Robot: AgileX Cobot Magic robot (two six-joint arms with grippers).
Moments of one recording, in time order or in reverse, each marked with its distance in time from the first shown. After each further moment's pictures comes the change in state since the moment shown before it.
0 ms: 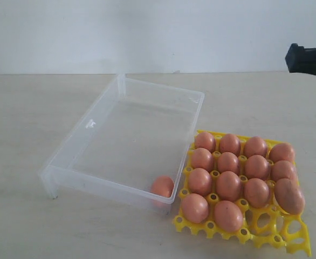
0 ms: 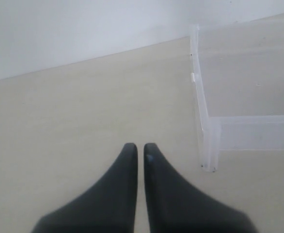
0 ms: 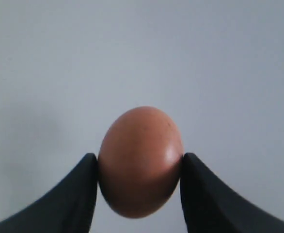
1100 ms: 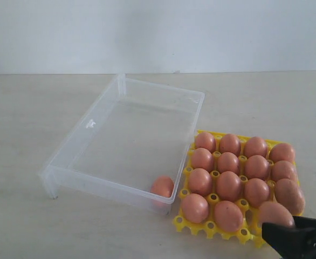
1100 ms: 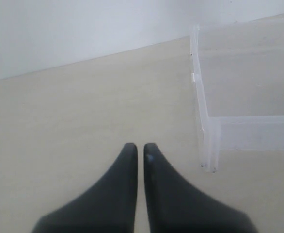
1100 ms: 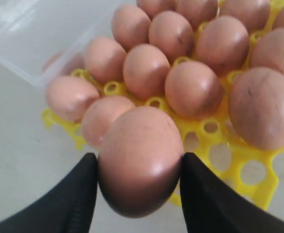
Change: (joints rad) left arm 0.000 0.000 0.000 0.000 0.000 0.000; right arm -0.006 -0.244 0.358 -0.130 0.963 0.432
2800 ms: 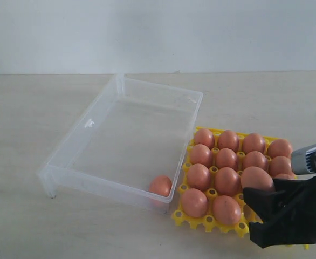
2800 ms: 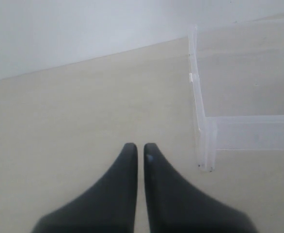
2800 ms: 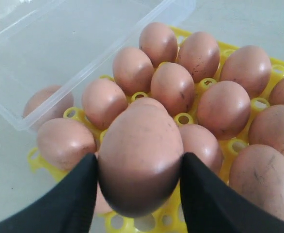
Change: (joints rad) left arm 0.000 0.000 0.000 0.000 0.000 0.000; right arm 0.000 0.225 -0.129 -0.065 -0.164 -0.073
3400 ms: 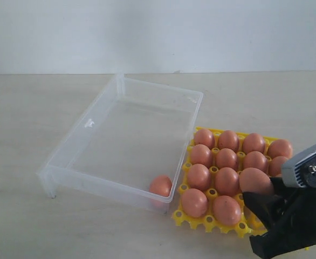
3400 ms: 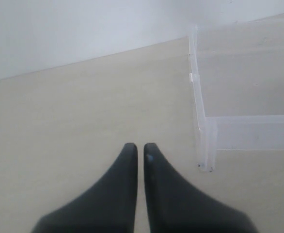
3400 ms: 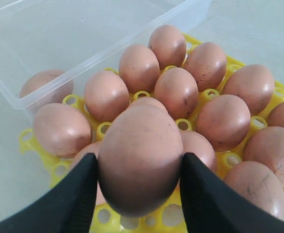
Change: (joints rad) left arm 0.000 0.000 0.000 0.000 0.000 0.000; right arm 0.000 0.000 0.000 -0.012 0.005 -0.163
